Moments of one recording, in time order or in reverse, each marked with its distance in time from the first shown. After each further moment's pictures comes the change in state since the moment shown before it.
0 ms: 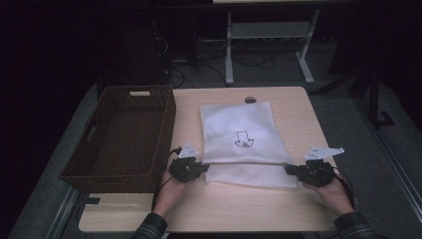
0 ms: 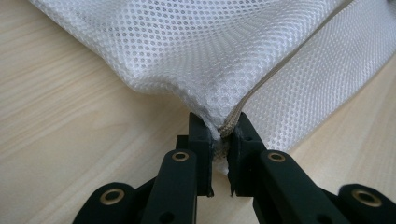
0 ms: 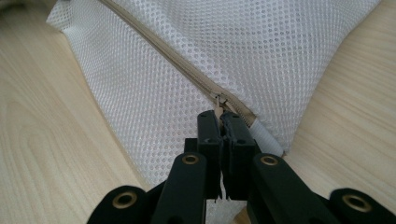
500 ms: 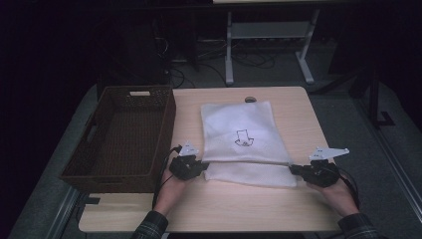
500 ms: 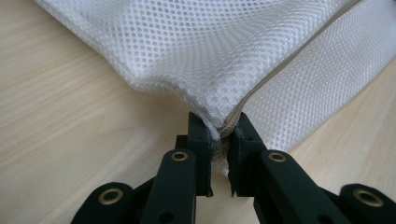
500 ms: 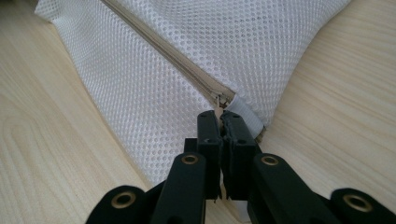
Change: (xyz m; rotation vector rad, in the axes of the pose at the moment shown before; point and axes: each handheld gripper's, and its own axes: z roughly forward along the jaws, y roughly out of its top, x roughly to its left) left arm 0.002 0.002 0.001 0.003 -0.002 -0.013; right arm -0.010 -0.008 -0.006 0.005 -0.023 0.013
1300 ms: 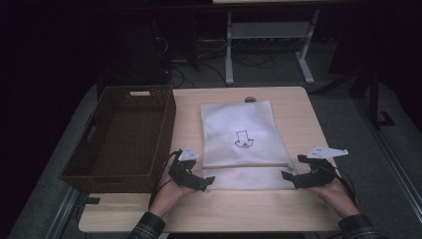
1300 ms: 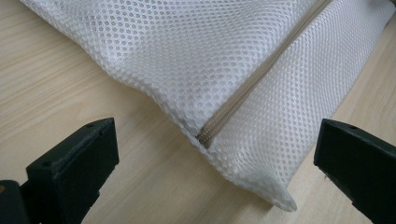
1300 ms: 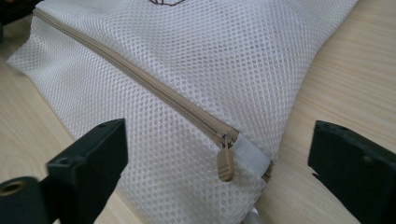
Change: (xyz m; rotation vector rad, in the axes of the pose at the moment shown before) left arm -0.010 -0.007 -0.007 0.013 -0.033 0.028; right arm 0.007 0.004 0.007 -0.089 -0.024 0.046
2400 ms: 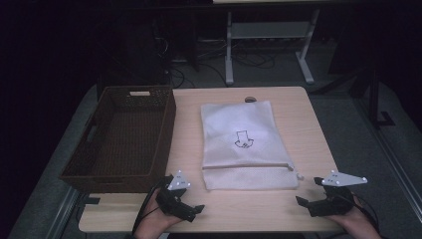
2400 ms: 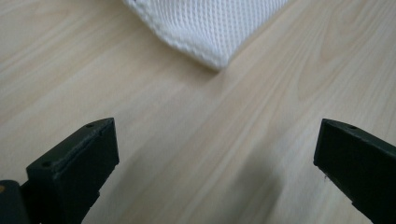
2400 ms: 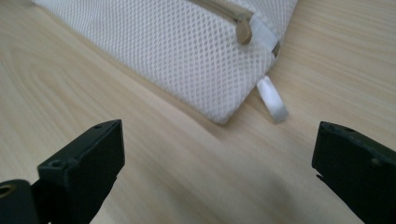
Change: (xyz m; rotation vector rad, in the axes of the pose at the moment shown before) left arm -0.034 -0.055 -0.039 0.108 0.004 0.058; right arm 0.022 -0.055 -0.045 0.068 -0.056 -0.005
